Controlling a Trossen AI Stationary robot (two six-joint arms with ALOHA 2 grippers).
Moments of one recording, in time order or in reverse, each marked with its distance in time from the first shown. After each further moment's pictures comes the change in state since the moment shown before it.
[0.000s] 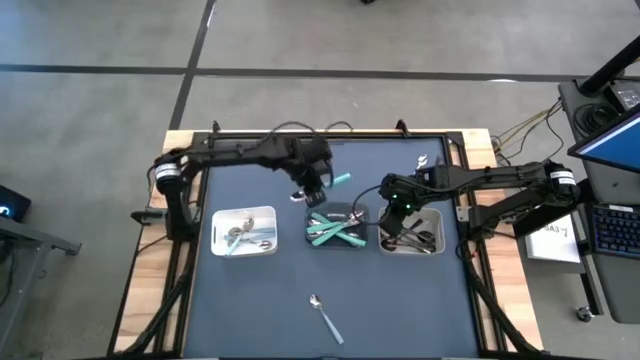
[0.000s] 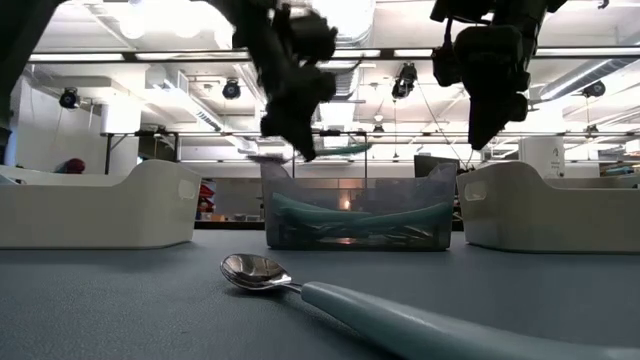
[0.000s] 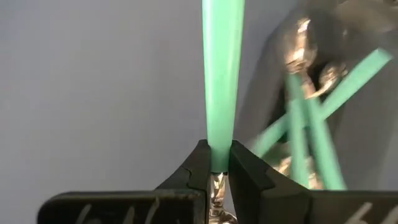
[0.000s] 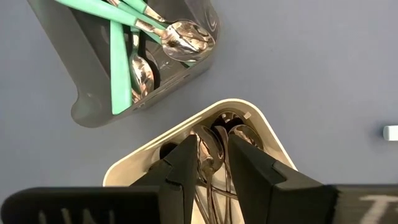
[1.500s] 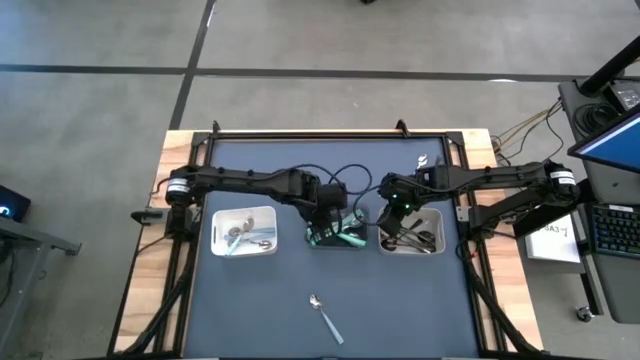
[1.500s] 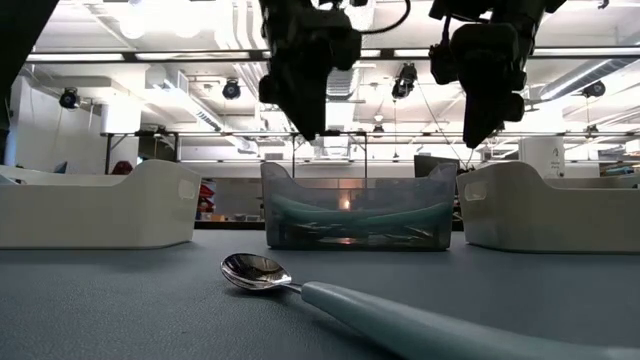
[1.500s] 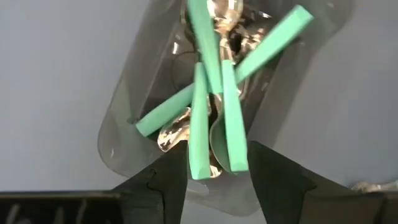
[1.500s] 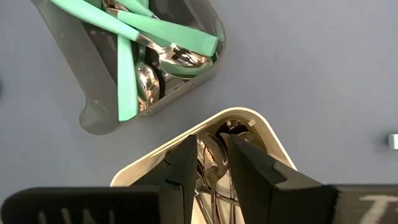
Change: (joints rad) left arm -0.298 0.102 0.219 -0.235 -0.158 -0.297; right arm 0.000 0.000 0.000 0.026 0.000 0.000
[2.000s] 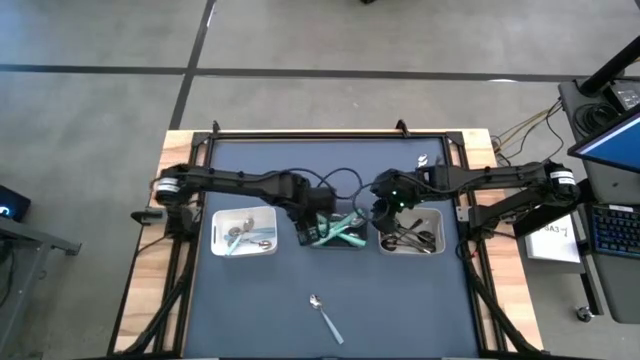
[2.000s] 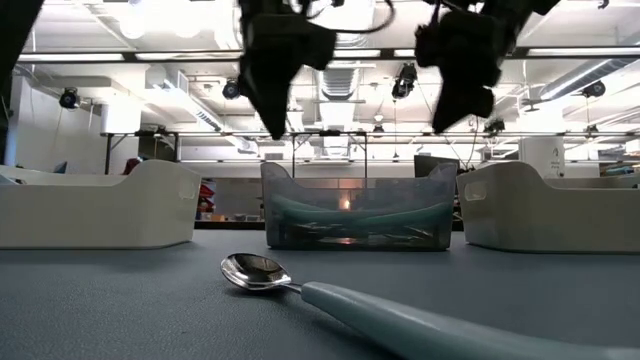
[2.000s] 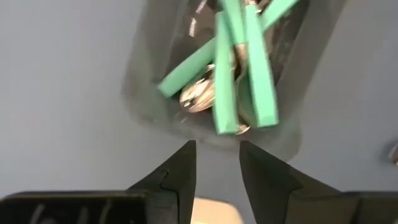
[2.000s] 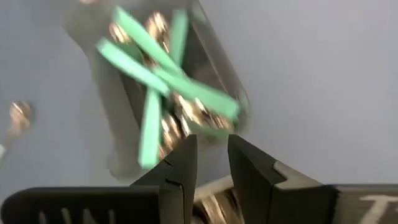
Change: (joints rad) left arm -0.023 -0.058 -0.068 -0.093 -0.057 0.061; right arm 0.000 0.000 0.000 0.156 0.027 -0.130
